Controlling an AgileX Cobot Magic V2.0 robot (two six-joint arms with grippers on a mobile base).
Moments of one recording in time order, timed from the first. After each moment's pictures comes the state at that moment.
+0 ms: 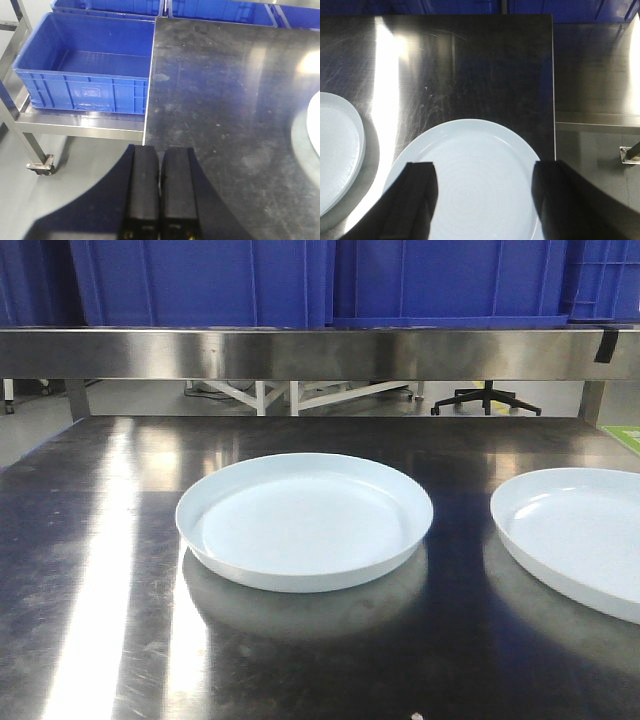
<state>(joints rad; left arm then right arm) -0.12 0.51 -0.39 0.09 0.45 -0.15 0.00 0.89 -0.74 0.16 0.57 -0.02</state>
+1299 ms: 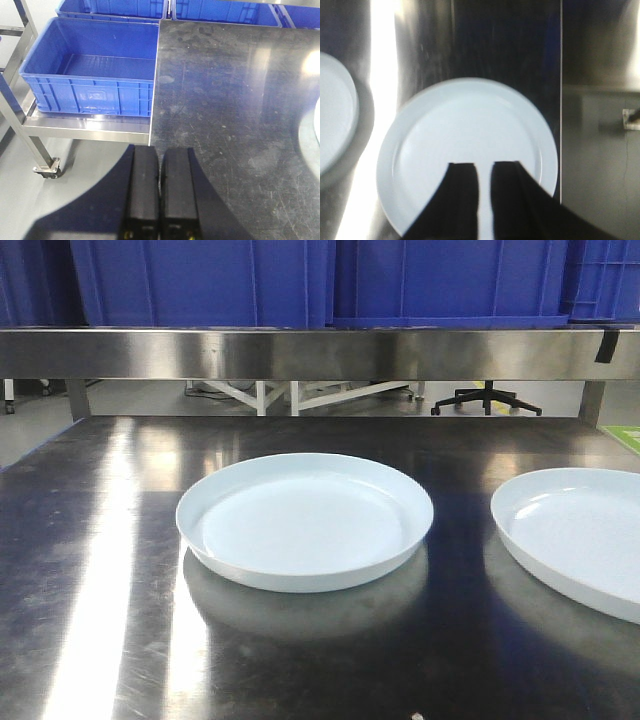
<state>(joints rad) -0.12 0.50 -0.39 0.10 0.44 -0.15 0.00 0.94 -0.75 0.16 0.71 -0.02</state>
